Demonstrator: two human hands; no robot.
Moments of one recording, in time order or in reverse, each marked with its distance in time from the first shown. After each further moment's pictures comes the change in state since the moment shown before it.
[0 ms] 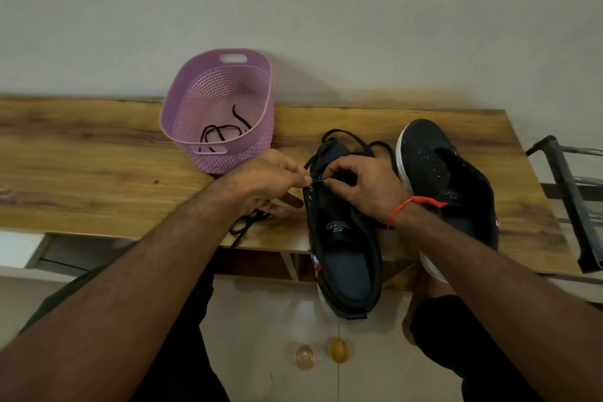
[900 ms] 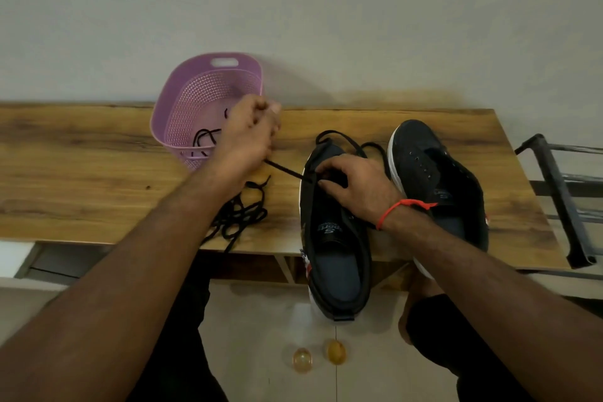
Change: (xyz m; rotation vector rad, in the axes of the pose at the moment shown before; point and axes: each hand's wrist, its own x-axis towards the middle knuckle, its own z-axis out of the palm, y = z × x) left_hand 0.005 0.017 -0.018 -0.300 0.397 0.496; right_hand -0.002 -0.008 -0.004 -0.089 0.002 0.019
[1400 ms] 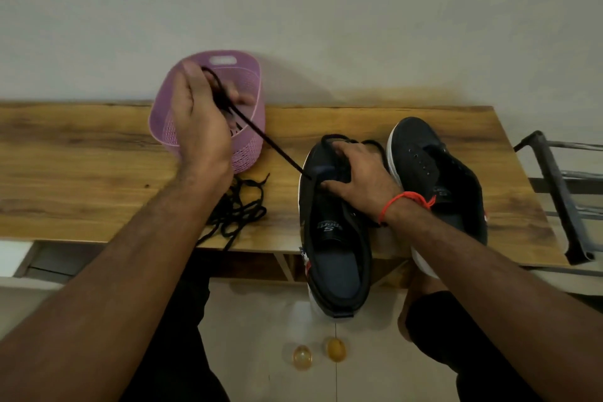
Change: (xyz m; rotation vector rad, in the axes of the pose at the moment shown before) left_hand -0.006 0.014 -0.013 -0.480 0.430 0.261; right_hand 0.005 0.008 0.001 -0.010 -0.017 0.195
